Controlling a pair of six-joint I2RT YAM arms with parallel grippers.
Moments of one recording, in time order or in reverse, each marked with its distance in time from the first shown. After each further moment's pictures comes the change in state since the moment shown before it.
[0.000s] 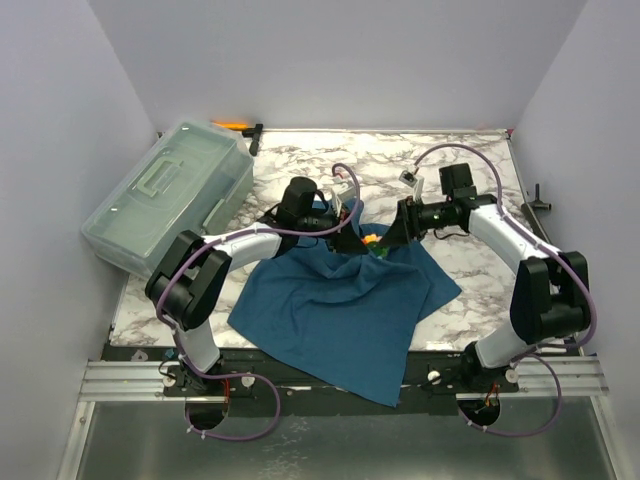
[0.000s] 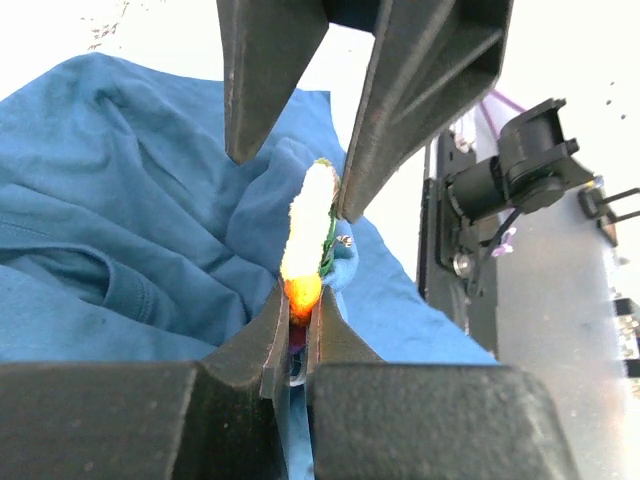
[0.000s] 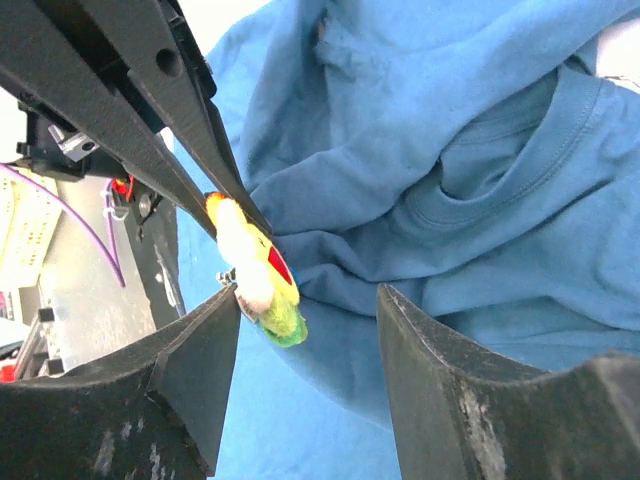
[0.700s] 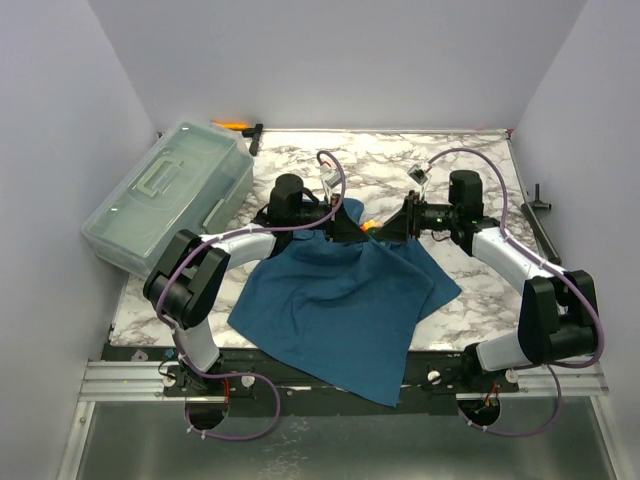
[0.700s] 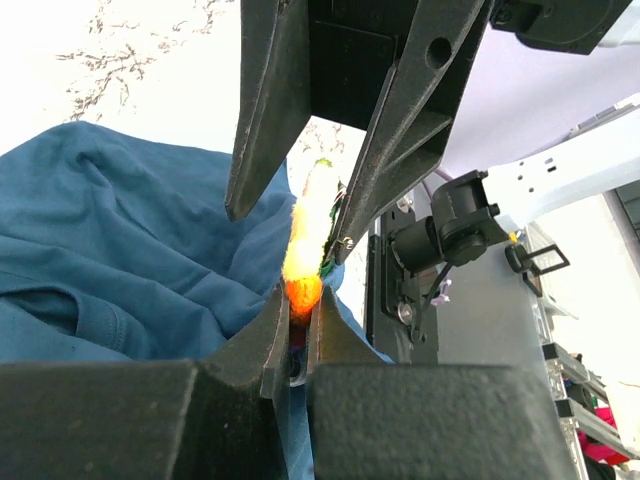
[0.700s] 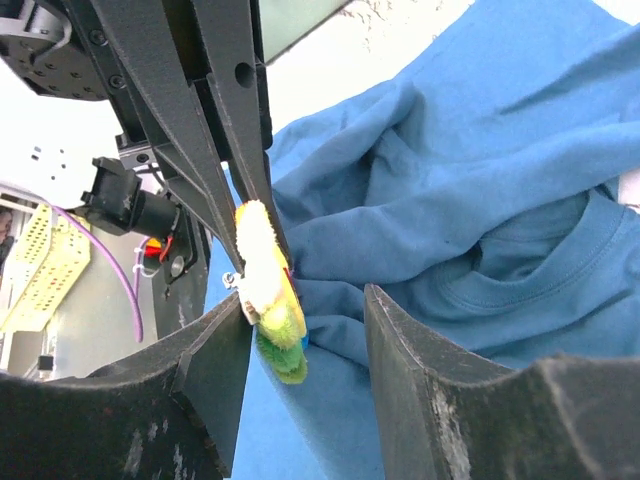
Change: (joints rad) left arm 0.045 0.000 -0.048 0.320 0.054 -0.329; right arm -0.003 -0.157 -0.261 0.615 -0.098 0.356
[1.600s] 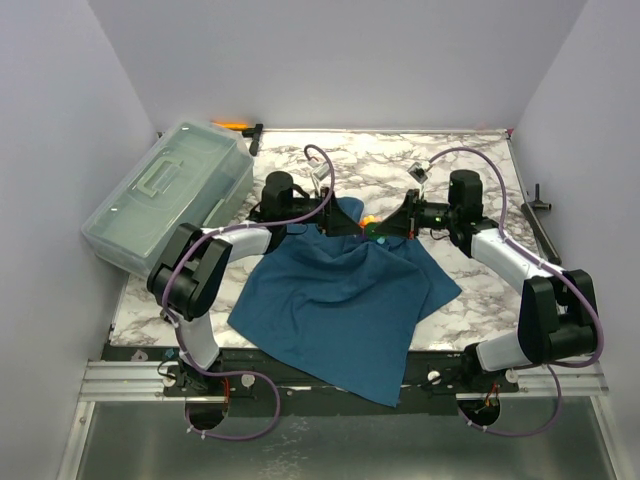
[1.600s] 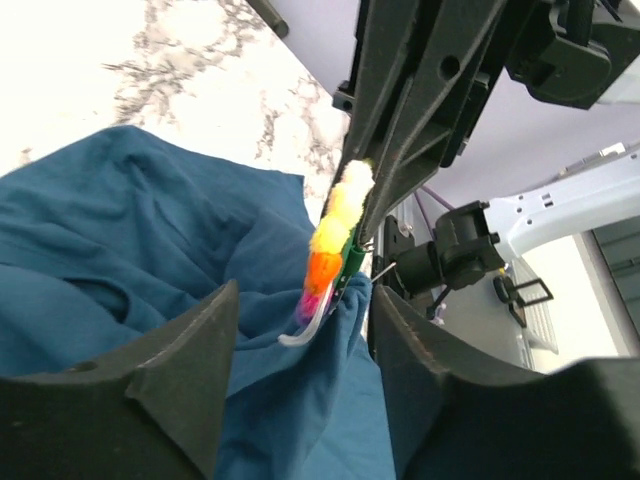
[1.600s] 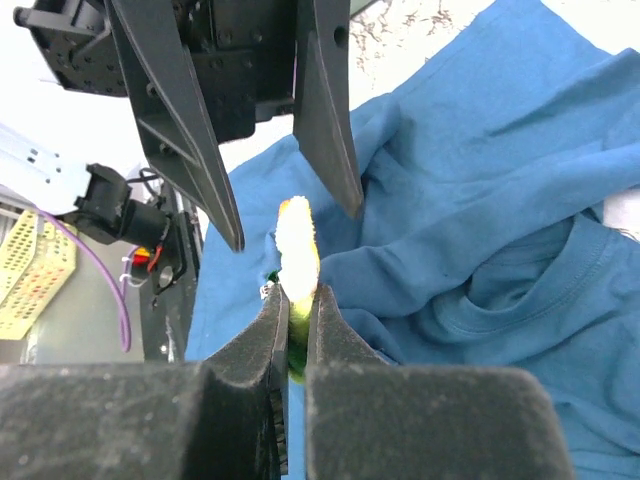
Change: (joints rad) left arm 0.060 0.054 -0.002 0.122 0.016 -0.120; right arm 0.001 0.002 -0.015 0.109 -0.001 0.039
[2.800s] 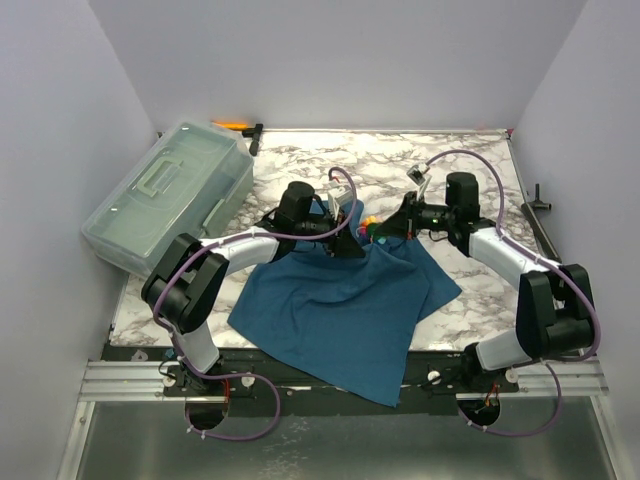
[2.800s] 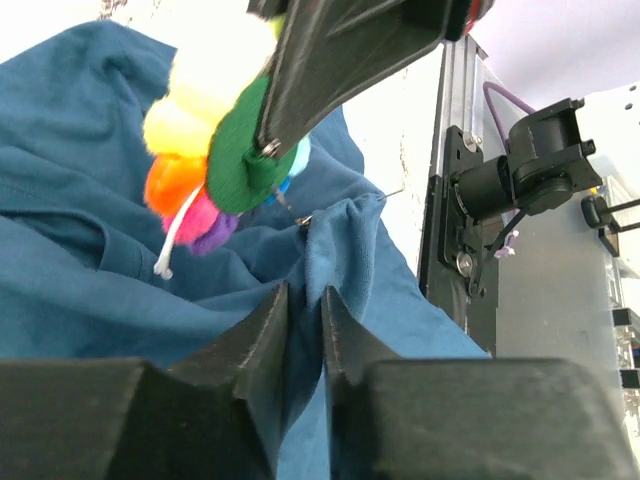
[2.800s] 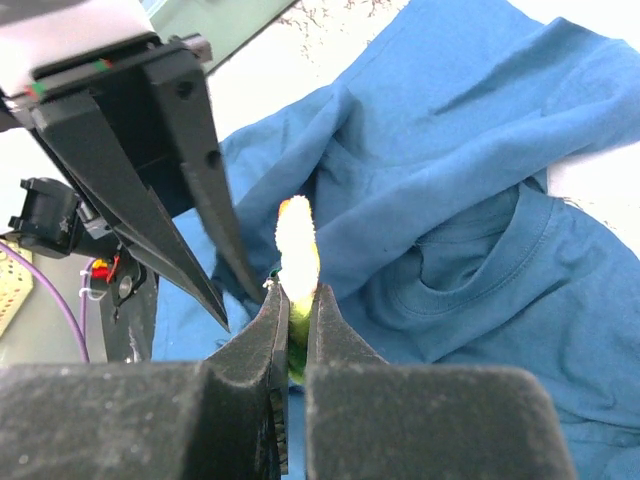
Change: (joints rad) left arm -0.100 -0.081 -0.017 -0.406 -0.101 0.399; right arm 0.000 0.023 -0.001 -0.043 0.109 -0.056
